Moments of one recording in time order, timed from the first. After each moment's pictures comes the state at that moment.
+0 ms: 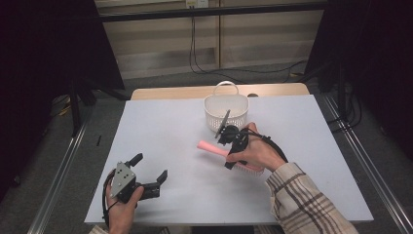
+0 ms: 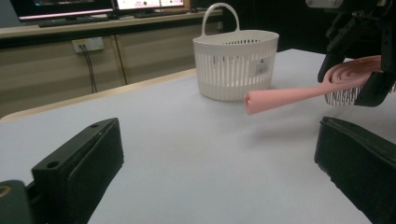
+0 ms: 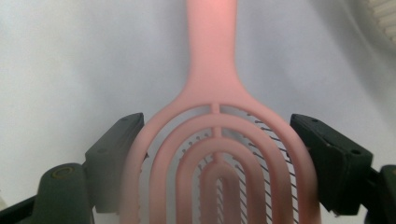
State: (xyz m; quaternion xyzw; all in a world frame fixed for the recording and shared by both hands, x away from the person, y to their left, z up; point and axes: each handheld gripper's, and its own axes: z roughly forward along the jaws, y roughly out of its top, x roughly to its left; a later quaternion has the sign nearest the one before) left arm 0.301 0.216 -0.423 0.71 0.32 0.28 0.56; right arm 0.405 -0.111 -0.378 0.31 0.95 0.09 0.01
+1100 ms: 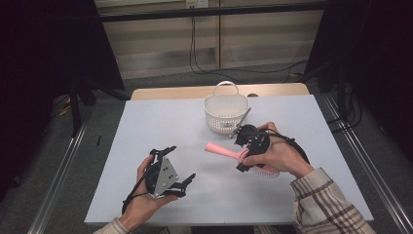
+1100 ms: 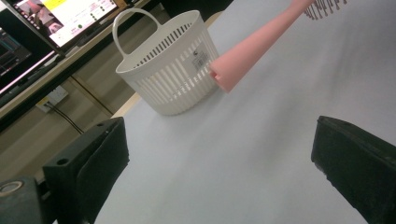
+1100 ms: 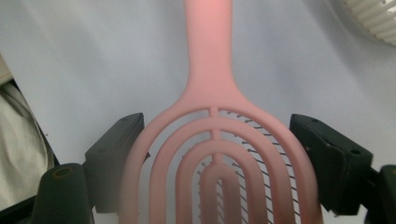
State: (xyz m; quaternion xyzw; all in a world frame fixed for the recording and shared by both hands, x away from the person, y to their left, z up) left arm 0.309 0.136 -0.403 0.82 0.10 0.35 0.44; right arm 0.372 -0.147 -0.341 0.29 0.95 0.14 0.02
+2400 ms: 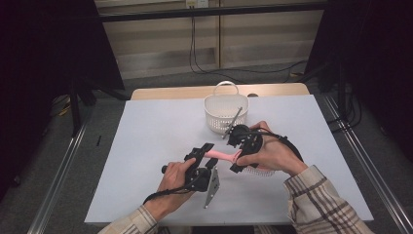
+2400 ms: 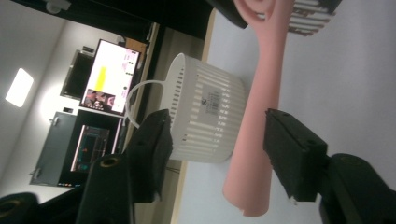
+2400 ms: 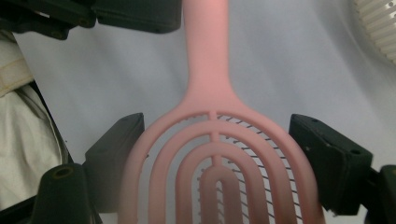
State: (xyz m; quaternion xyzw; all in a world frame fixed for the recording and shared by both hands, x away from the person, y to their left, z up) left arm 0.304 0.049 -0.404 0.80 -0.11 0.52 0.28; right arm 0.373 -0.129 -0.336 0.27 0.95 0.14 0.01
